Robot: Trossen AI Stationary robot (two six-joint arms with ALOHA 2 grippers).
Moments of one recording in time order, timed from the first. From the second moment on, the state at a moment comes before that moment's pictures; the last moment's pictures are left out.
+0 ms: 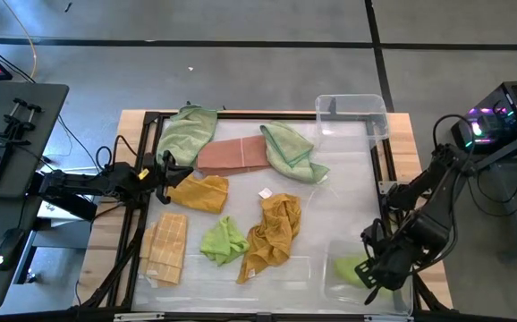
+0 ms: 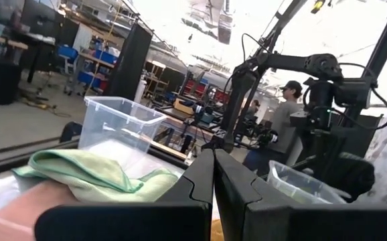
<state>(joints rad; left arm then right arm) -0.06 0.05 0.01 0.26 -0.27 -0.32 0.90 1.46 1.54 -1.39 -0.19 1.96</state>
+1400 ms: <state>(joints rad) -0.06 0.05 0.01 0.26 -0.28 -0.59 0.08 1.73 1.54 -0.99 0.02 0.74</state>
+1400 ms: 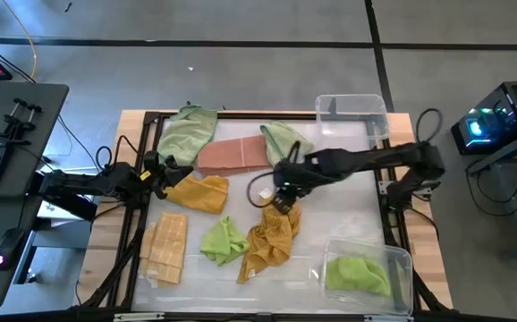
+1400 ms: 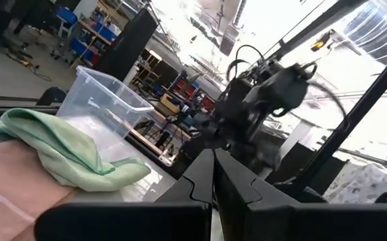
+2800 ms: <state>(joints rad) -0.06 0.05 0.01 0.20 -0.29 -0.63 0.31 1.81 1.54 -1.04 0.27 1.17</state>
